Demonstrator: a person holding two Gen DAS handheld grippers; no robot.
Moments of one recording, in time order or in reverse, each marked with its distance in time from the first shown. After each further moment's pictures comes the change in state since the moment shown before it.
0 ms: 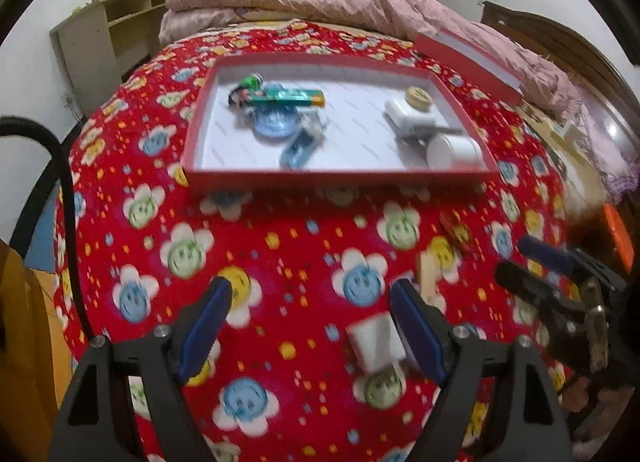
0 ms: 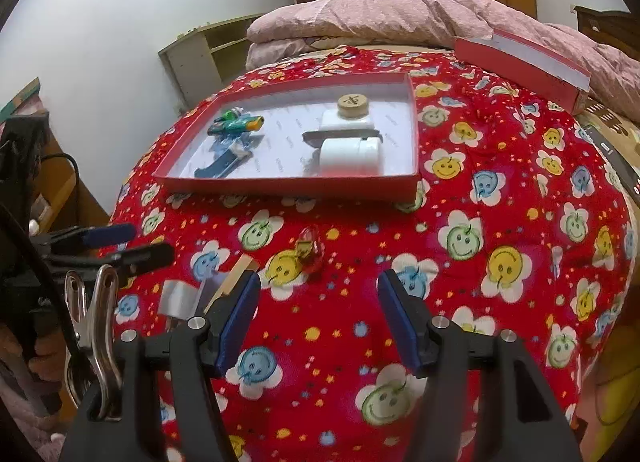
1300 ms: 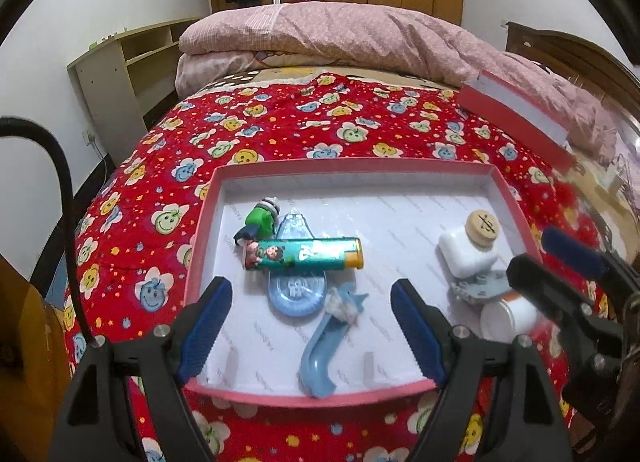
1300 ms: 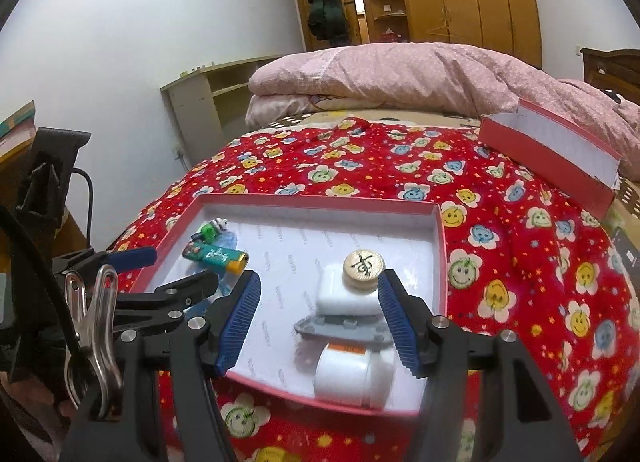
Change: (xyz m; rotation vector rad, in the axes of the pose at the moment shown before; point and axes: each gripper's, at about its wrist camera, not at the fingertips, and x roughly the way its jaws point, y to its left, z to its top) left arm 0.044 0.003 0.121 -0.009 -0.130 0.135; right arm 0.045 0.004 0.118 -0.045 -0.173 -0.012
